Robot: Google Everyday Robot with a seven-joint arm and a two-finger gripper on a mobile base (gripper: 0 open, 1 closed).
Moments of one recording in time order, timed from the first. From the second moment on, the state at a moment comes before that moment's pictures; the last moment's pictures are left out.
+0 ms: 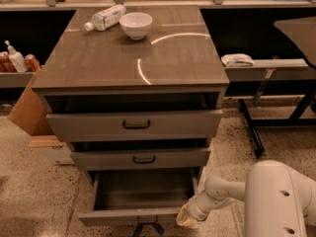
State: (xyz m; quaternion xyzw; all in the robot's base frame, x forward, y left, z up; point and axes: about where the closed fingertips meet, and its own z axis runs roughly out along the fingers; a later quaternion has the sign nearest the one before) arm 0.440 -0.116 0.183 -0.68 0.66 0.28 0.16
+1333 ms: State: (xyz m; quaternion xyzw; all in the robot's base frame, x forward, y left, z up) arm 0.457 -0.111 0.183 -0.68 0.67 0.26 0.18
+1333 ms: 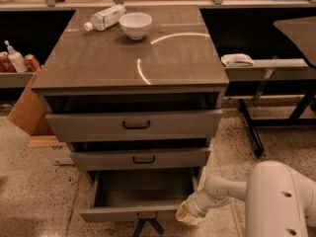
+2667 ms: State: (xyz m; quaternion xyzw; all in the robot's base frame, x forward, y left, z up) arm 0.508 -0.114 0.166 -0.66 0.67 0.24 0.24
